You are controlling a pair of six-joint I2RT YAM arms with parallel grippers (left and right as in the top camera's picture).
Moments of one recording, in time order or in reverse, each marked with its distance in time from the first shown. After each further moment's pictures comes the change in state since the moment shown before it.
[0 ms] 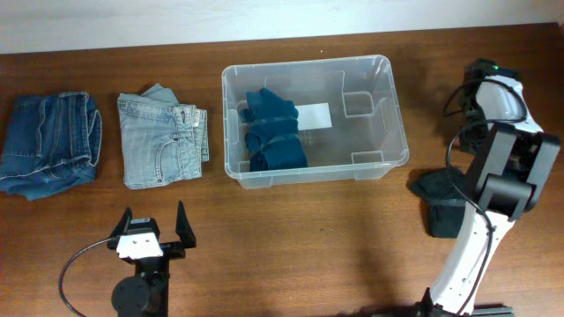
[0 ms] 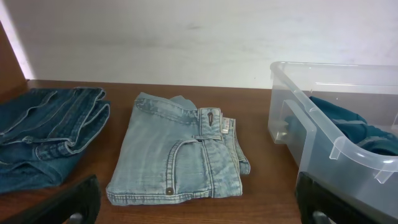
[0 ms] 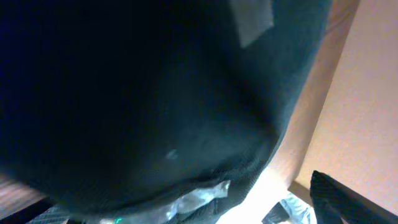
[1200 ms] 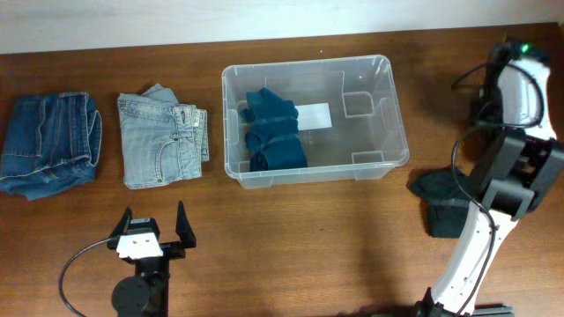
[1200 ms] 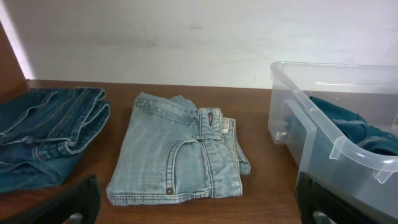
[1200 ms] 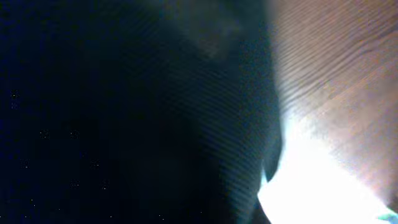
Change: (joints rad) left arm 0.000 0.000 0.000 0.000 0.000 0.000; right arm -0.031 0.017 0.326 -0.217 -0.380 0.127
